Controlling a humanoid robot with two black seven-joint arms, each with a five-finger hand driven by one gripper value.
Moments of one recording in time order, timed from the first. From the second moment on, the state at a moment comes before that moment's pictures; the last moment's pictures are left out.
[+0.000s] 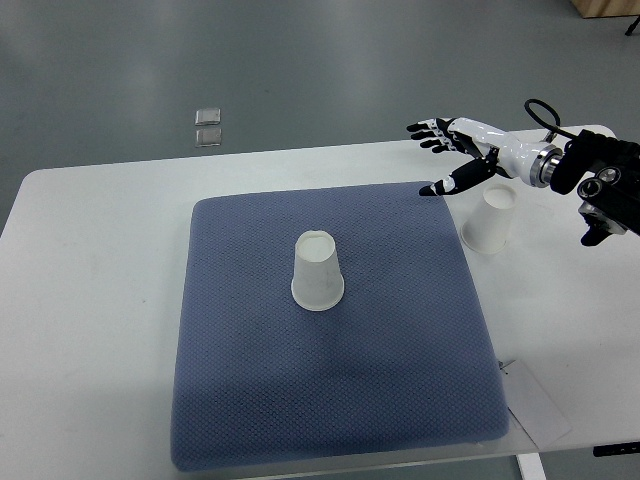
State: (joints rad) left arm -0.01 0.00 -0.04 -0.20 0.05 0.10 -0.04; right arm 0.90 -0.51 0.48 0.90 -1.08 0.25 0.22
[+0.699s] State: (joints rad) left arm -0.01 0.00 -0.04 -0.20 0.05 0.10 -0.04; right arm 1.00 -0.59 0.19 0.83 -1.55 0.15 0.27
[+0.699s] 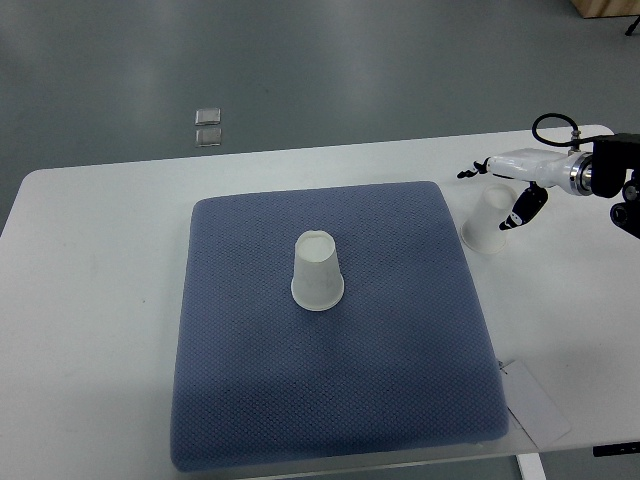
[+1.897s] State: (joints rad) left arm -0.01 0.00 -0.04 -0.20 0.05 0.10 -0.04; right arm 1.00 -0.51 0.14 0.71 -1.55 0.12 0.28
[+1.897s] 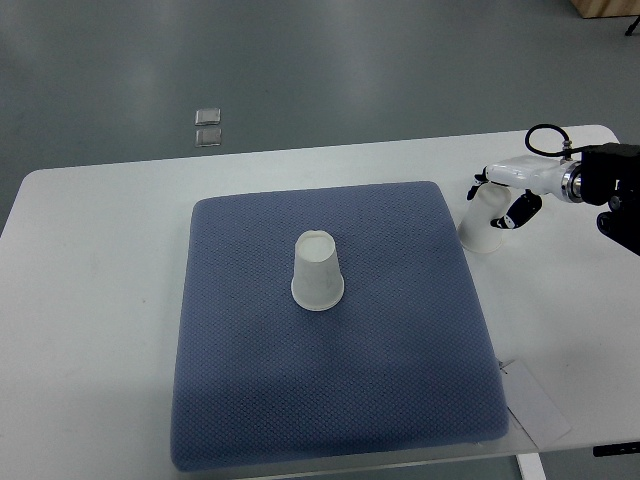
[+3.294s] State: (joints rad) left arm -0.01 0.00 -0.04 -0.20 0.05 0.10 -0.04; right arm 1.44 -0.49 0.19 1.31 -1.51 0.43 0.33
